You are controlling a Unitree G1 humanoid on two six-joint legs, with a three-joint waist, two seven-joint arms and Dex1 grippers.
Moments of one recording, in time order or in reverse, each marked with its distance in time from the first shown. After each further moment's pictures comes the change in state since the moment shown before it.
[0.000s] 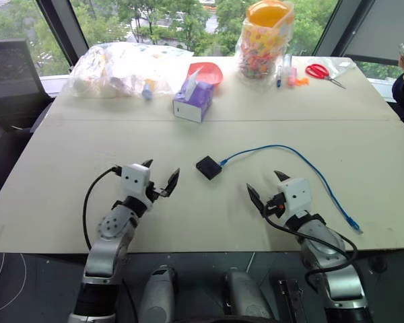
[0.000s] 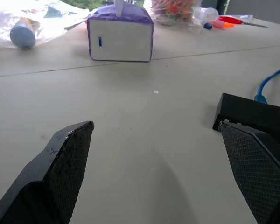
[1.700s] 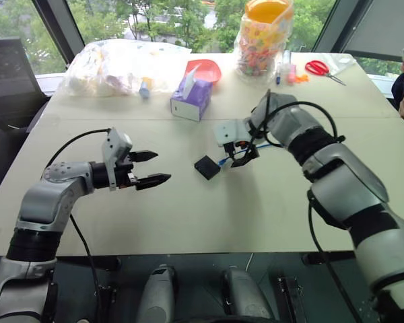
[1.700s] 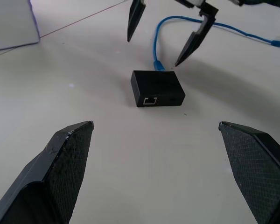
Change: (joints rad) left arm -0.345 0.512 0.046 0.098 -0.310 0.430 -0.631; right arm -1.458 -0.066 0.737 1.472 -0.403 -0.327 0.914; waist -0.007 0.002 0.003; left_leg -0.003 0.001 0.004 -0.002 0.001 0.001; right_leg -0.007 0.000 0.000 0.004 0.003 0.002
